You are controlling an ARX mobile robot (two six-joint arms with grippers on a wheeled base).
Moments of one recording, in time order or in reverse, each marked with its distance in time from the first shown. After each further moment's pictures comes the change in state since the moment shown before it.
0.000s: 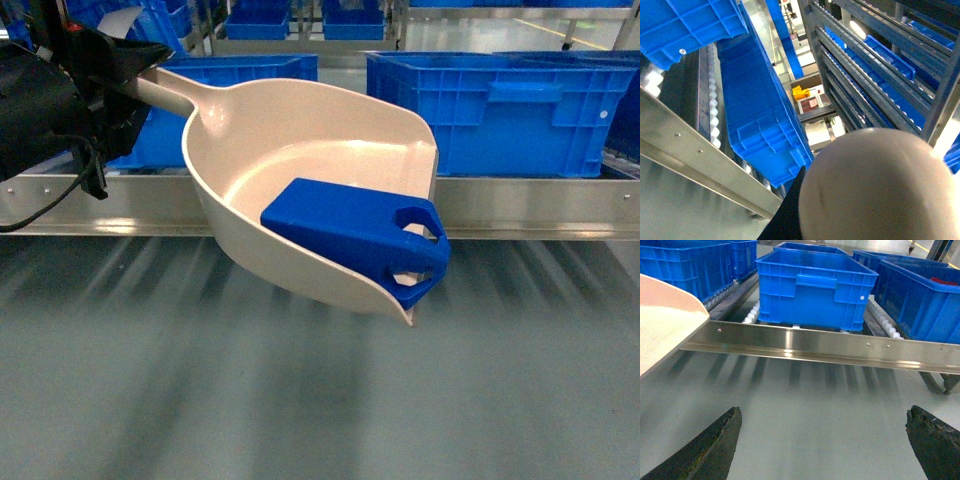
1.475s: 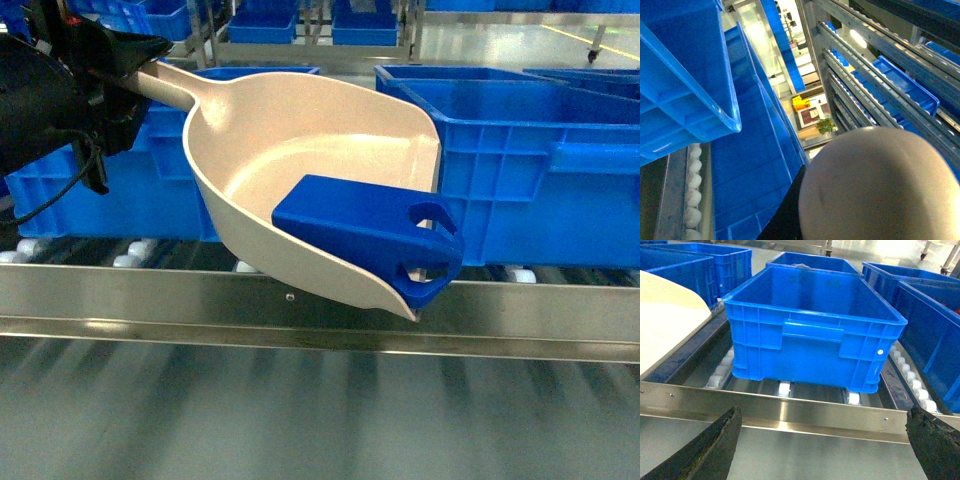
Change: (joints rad) left arm 0.002 0.000 0.001 0.007 -0.003 0.000; right arm 0.000 0.002 0.000 0.001 0.000 0.000
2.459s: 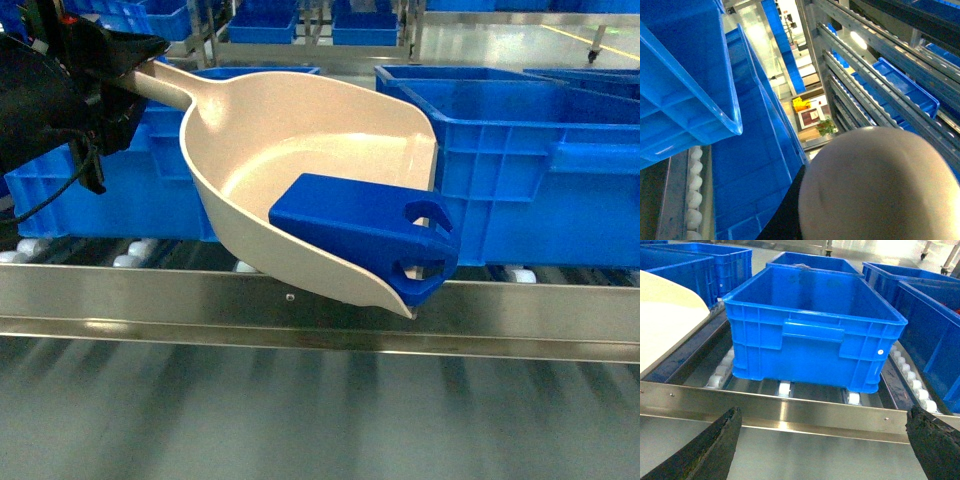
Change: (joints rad) left arm 0.000 0.000 0.000 0.000 0.000 0.000; right arm 0.000 0.000 0.000 0.000 0.000 0.000
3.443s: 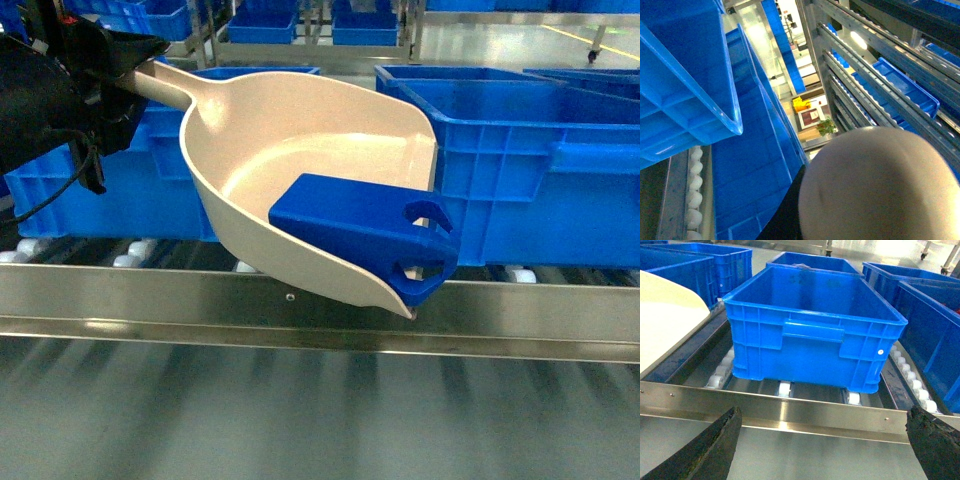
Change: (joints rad) left arm 0.000 0.000 0.000 0.000 0.000 0.000; right arm 0.000 0.000 0.000 0.000 0.000 0.000
